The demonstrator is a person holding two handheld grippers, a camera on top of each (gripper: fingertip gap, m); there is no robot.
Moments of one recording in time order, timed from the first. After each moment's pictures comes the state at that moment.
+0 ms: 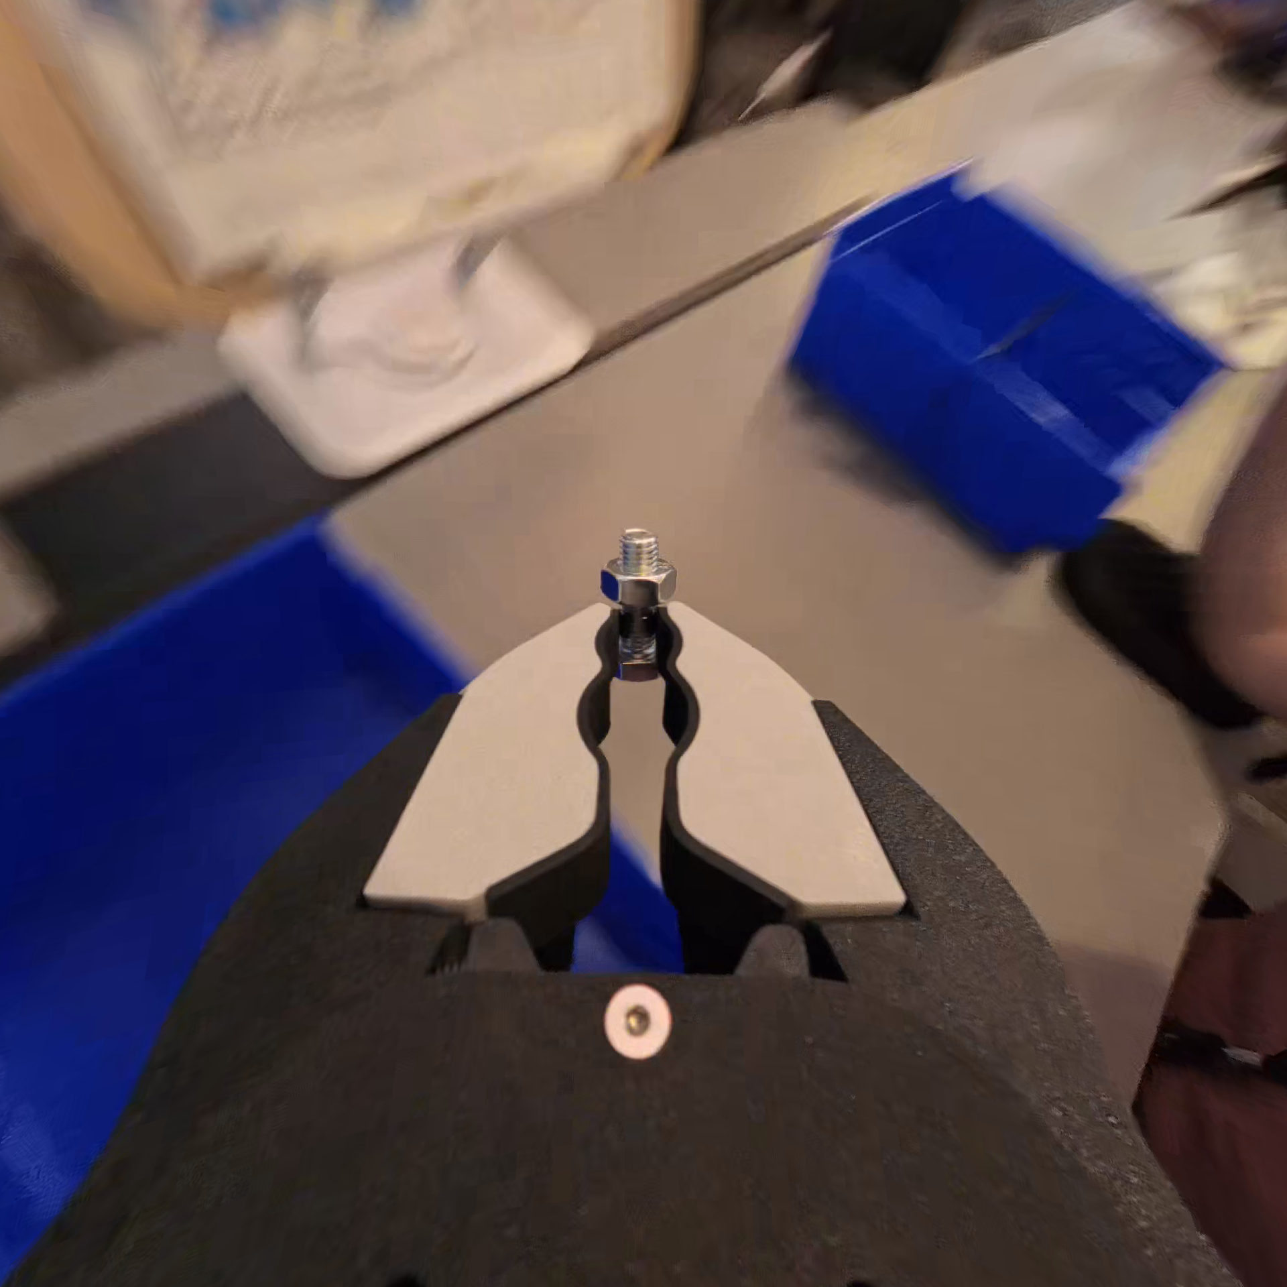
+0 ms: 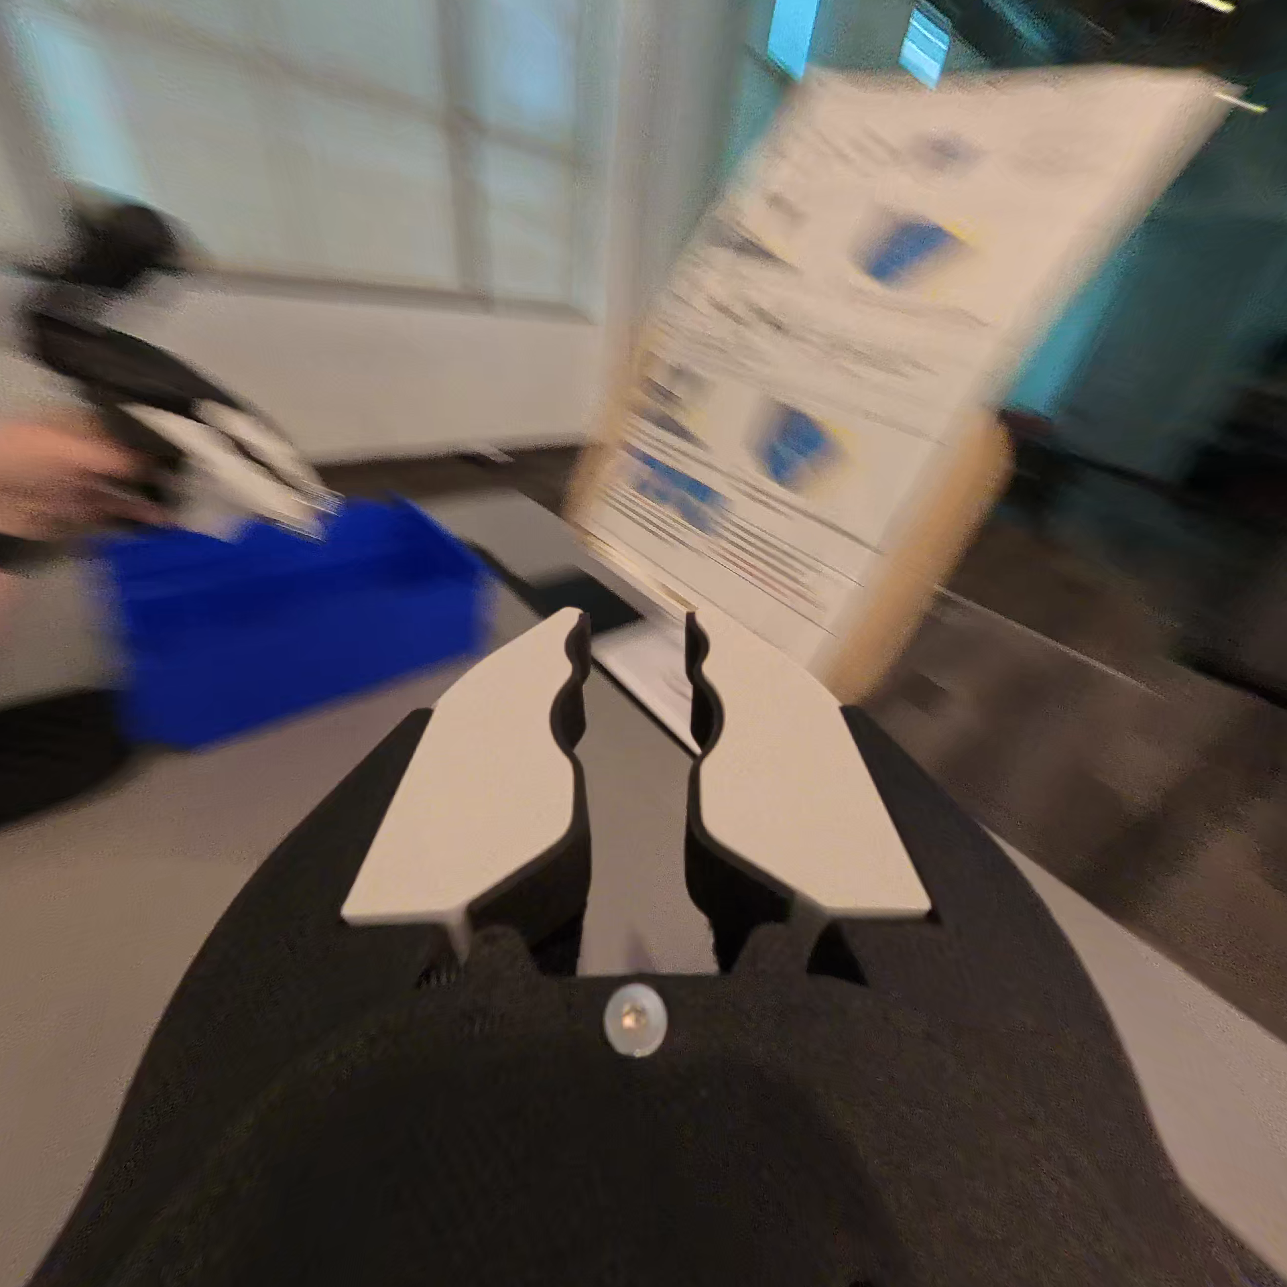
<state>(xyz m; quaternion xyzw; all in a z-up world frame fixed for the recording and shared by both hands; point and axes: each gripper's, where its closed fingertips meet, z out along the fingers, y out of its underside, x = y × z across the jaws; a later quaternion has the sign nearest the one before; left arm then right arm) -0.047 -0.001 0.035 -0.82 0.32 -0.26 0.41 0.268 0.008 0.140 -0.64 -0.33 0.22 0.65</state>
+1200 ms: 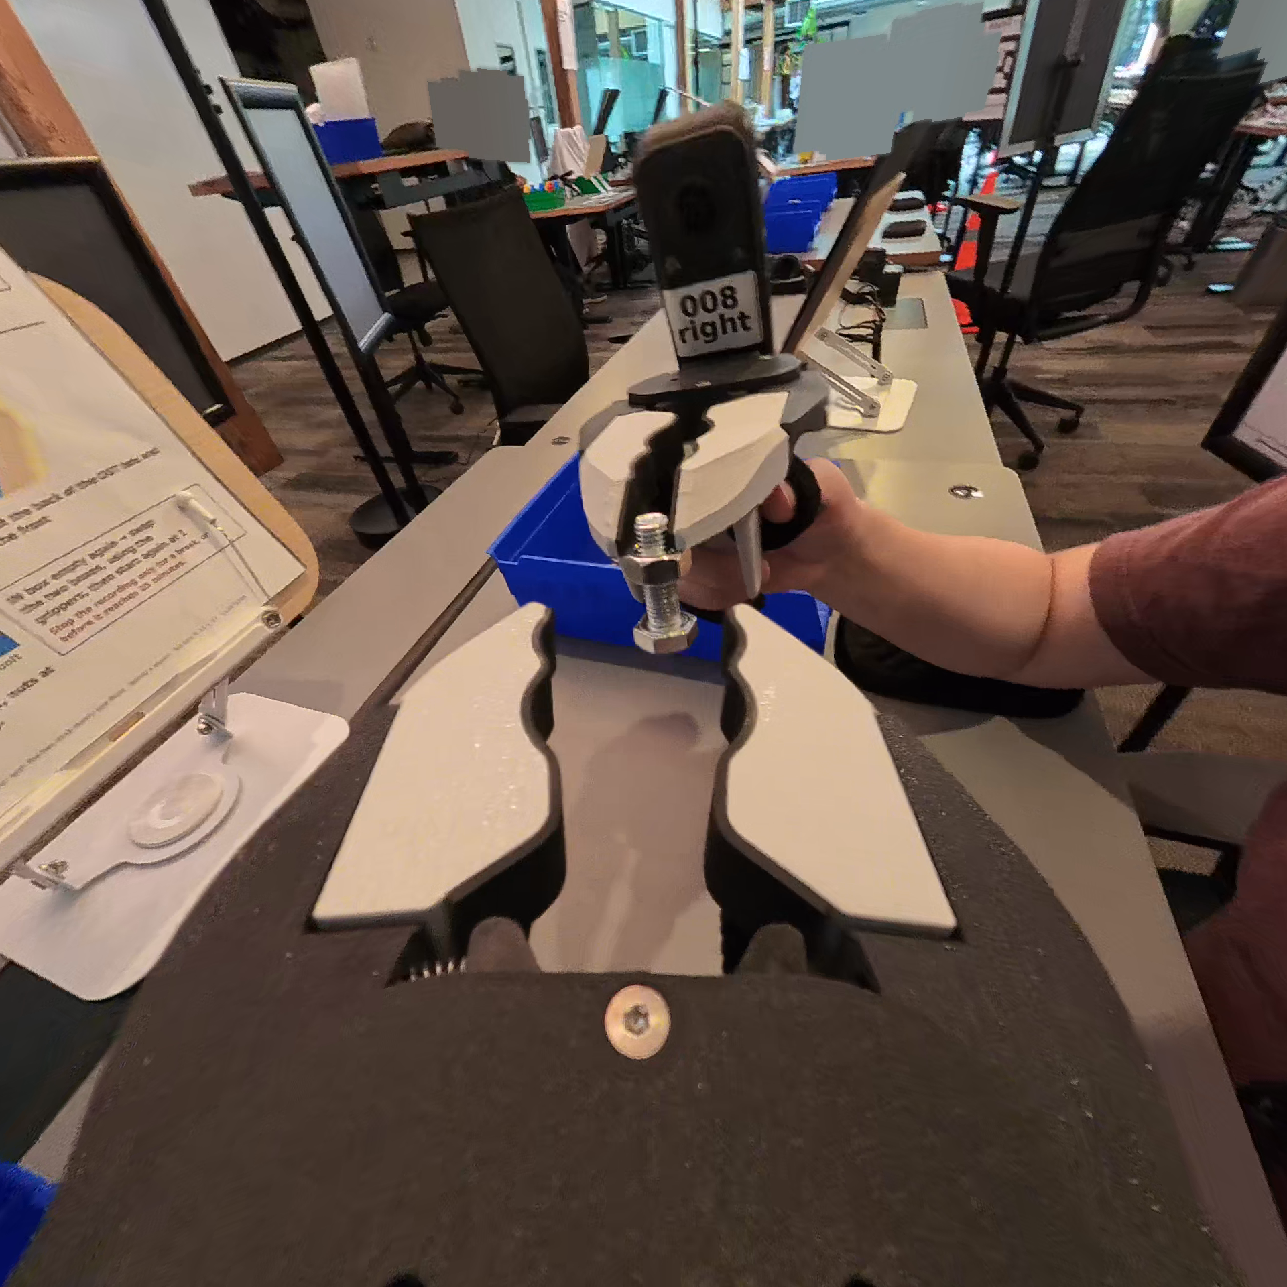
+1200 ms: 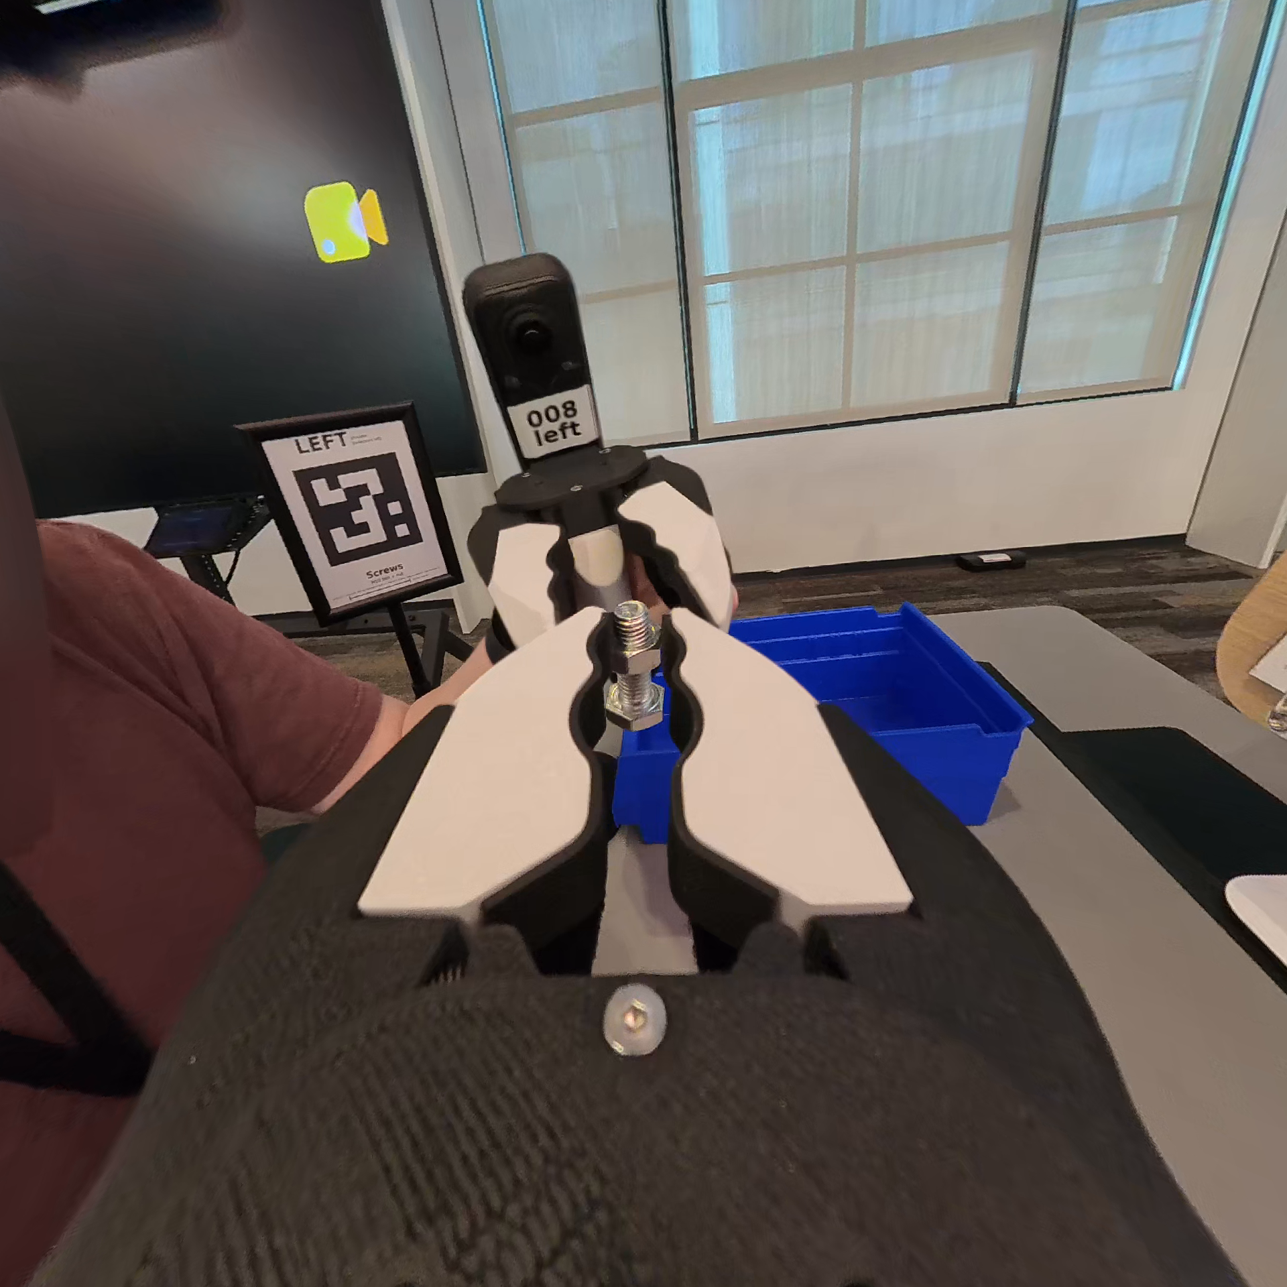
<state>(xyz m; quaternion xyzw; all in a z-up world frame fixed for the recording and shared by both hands) 0.087 -0.089 0.105 -0.59 0.49 -0.35 0.53 0.091 -0.086 0.122 -0.48 -0.44 0.57 0.49</state>
